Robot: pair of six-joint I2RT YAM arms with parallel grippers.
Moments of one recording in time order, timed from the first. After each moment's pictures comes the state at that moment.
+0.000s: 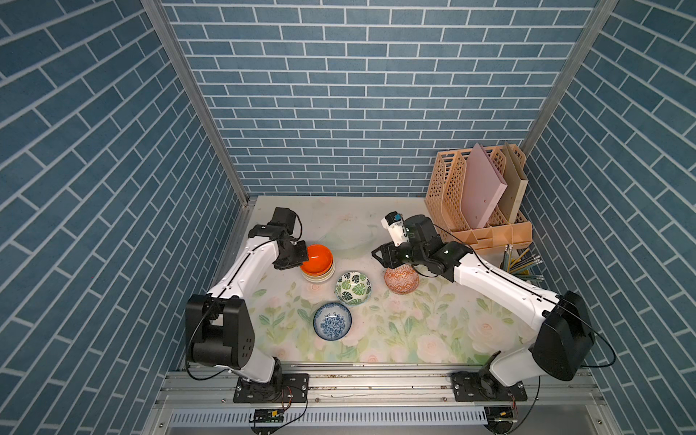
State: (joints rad) left arm -0.12 1.53 1.24 -0.93 0.09 -0.35; right arm 0.75 1.50 1.21 -0.38 -0.21 0.28
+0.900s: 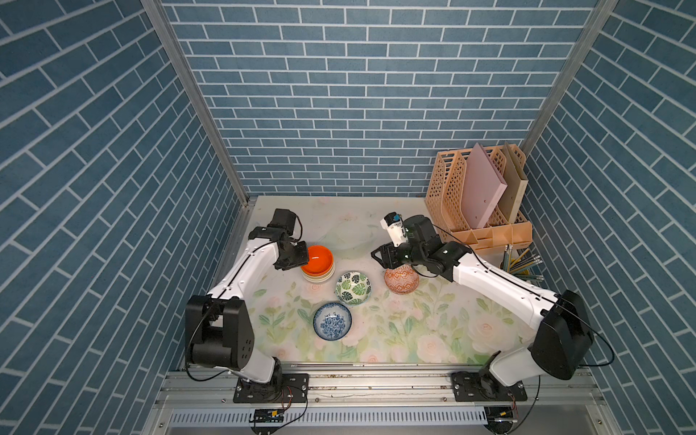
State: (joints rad) left arm -0.12 1.51 1.23 -0.90 0.09 -0.35; right arm 0.75 1.51 1.21 -0.38 -0.22 0.27
